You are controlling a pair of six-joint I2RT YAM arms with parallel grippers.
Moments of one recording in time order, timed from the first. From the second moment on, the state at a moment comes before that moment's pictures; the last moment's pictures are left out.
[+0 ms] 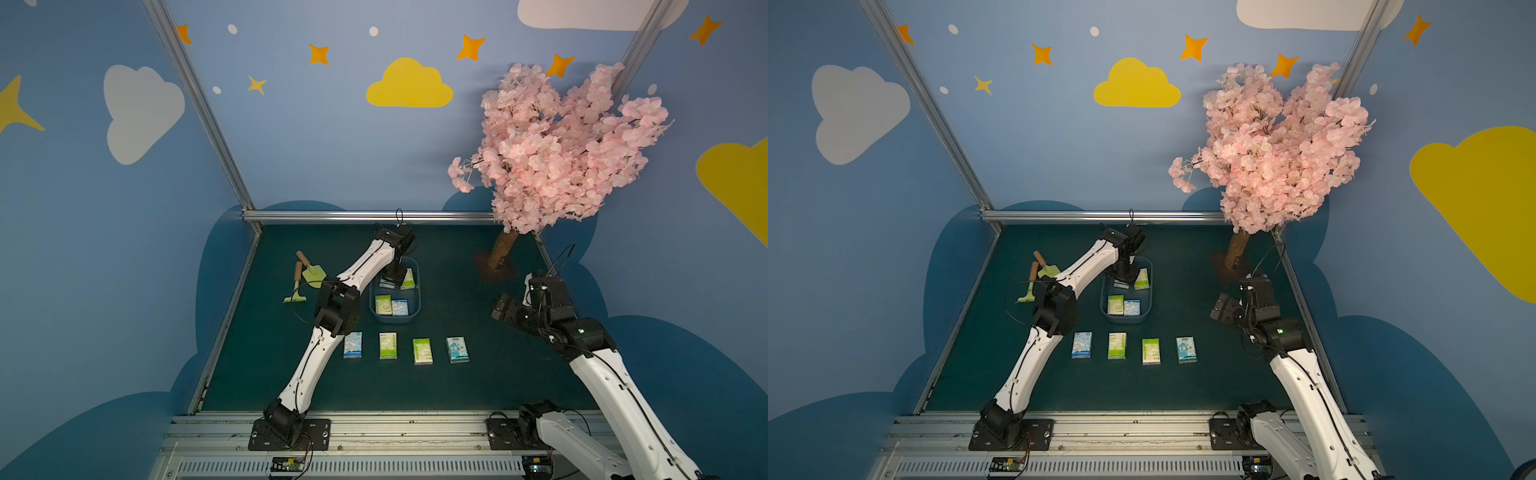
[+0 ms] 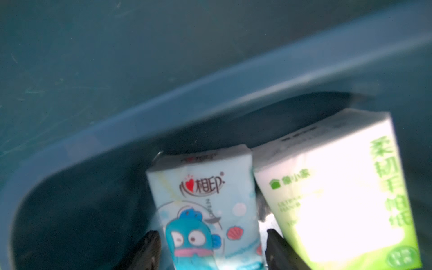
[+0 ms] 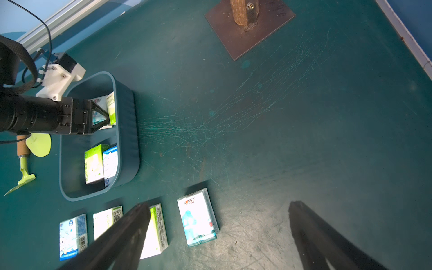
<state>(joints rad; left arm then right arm) -0.52 2.61 2.49 -1.30 -0.16 -0.19 0.26 0.89 0.93 -0.88 0.07 0.54</state>
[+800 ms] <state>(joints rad) -0.52 2.65 2.52 -1.29 -0.13 -0.18 0.25 0.91 0.91 -0.85 0.05 0.54</state>
